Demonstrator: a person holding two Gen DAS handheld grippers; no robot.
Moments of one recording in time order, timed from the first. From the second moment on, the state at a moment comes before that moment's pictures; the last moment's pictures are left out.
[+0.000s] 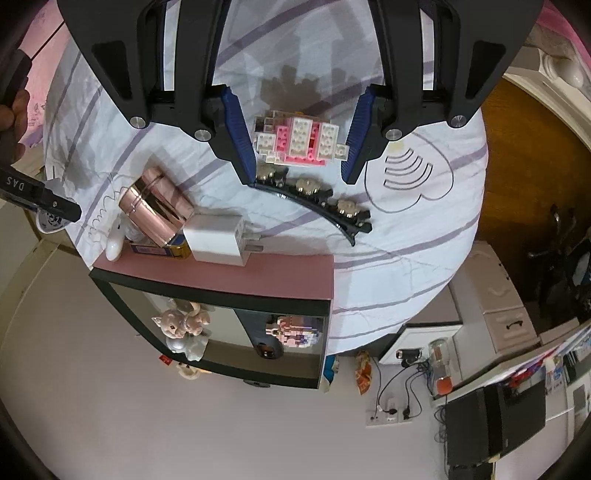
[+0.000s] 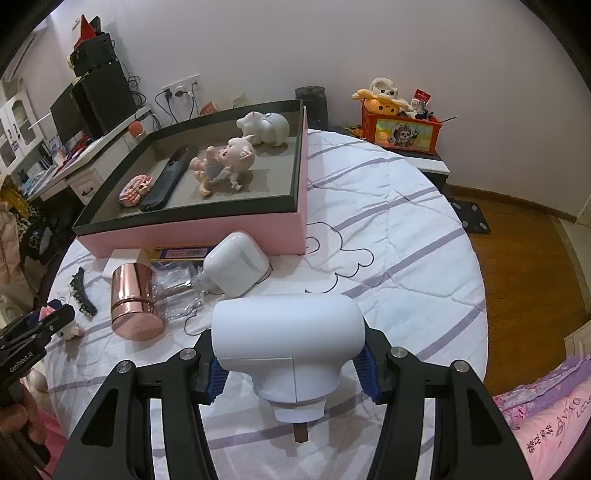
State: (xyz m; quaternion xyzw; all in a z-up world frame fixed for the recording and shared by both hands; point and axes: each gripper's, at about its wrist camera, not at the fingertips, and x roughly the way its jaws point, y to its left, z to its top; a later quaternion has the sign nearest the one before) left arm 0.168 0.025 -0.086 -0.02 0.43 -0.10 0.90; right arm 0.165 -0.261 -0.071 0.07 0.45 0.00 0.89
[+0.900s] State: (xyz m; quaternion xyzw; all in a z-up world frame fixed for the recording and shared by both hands) left arm 0.142 0.045 -0.087 -0.03 0.44 -0.10 0.89; right arm 0.158 -0.253 -0.070 0.07 0.45 0.01 0.89
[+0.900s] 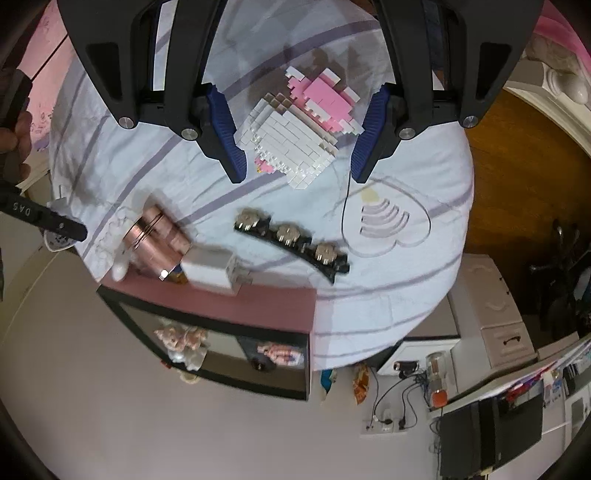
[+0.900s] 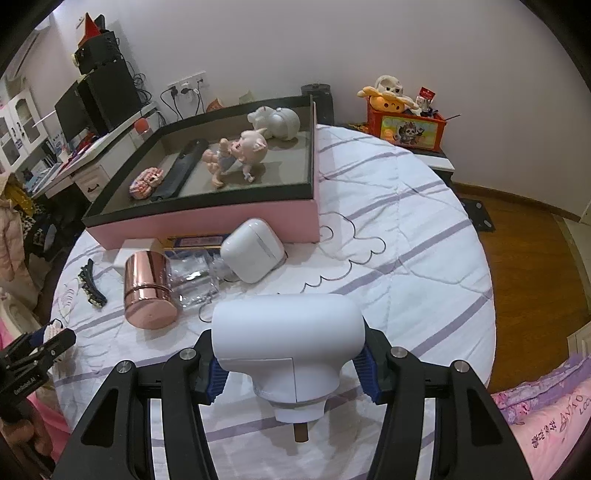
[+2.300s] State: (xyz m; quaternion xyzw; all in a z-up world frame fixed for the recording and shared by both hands) left arm 0.342 -0.061 -0.062 0.02 0.44 -0.15 0.88; right arm 0.318 -0.223 -0.058 0.03 0.47 0.06 0.88
